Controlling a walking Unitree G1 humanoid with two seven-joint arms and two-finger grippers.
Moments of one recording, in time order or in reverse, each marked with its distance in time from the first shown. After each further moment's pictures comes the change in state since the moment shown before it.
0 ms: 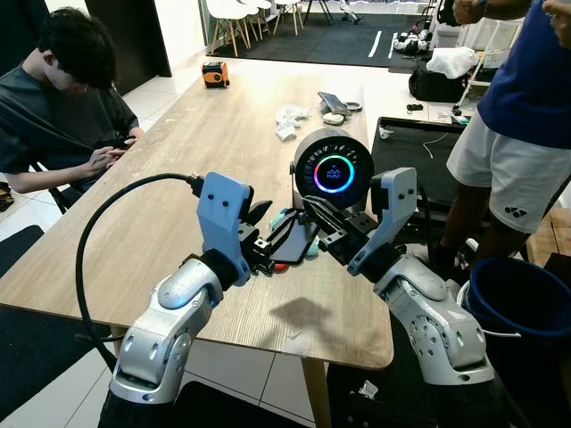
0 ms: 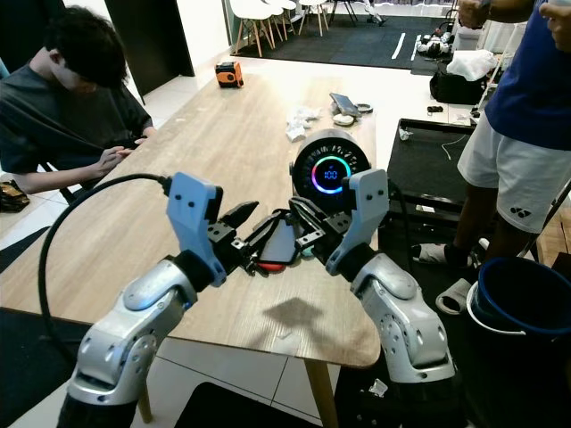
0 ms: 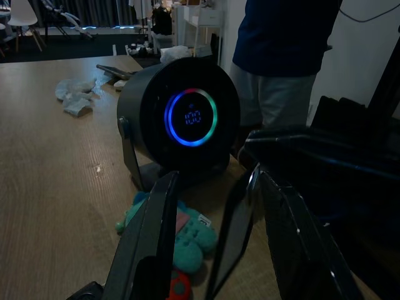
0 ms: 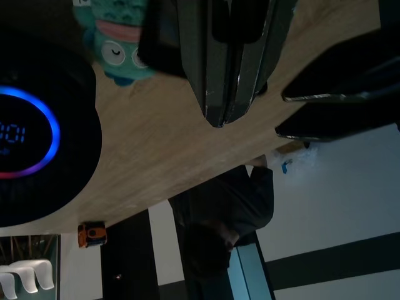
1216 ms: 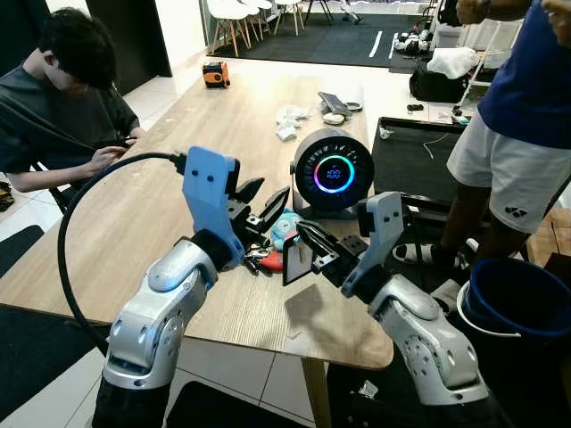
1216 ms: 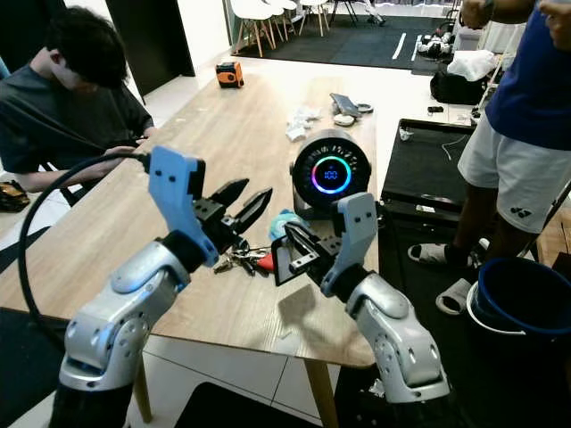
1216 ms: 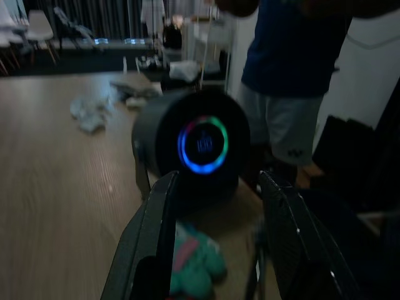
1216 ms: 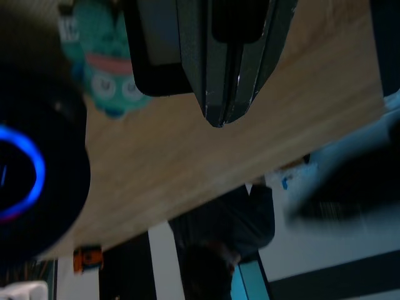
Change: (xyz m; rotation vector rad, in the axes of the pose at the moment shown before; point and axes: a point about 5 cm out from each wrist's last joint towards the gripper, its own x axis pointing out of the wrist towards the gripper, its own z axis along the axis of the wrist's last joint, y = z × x) left arm 0.001 0.004 0.009 -0.022 -0.014 0.035; right arm 0.002 0.008 -0.011 -0.001 0.032 0.001
